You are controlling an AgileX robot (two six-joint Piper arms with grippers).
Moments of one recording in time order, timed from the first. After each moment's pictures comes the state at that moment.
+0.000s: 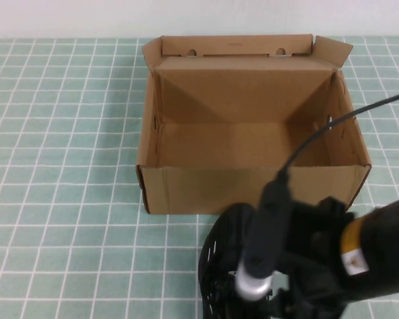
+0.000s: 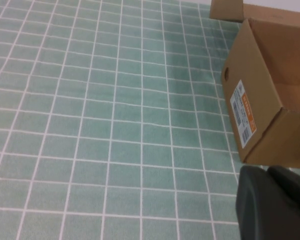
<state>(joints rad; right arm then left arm) 0.93 1.25 -0.98 0.09 0.90 -0.32 -0.03 0.29 -0.72 -0.11 0.96 -0.12</state>
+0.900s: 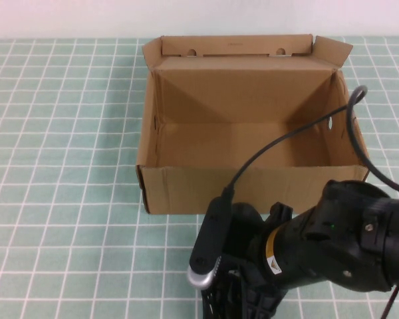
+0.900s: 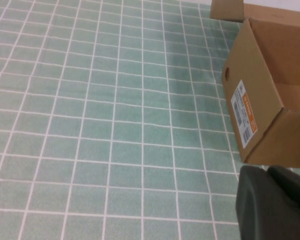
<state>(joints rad) 0.95 1.53 -0.98 -0.09 0.67 -0.20 -0.03 0.29 -0.72 -0.11 0.96 -0.11</state>
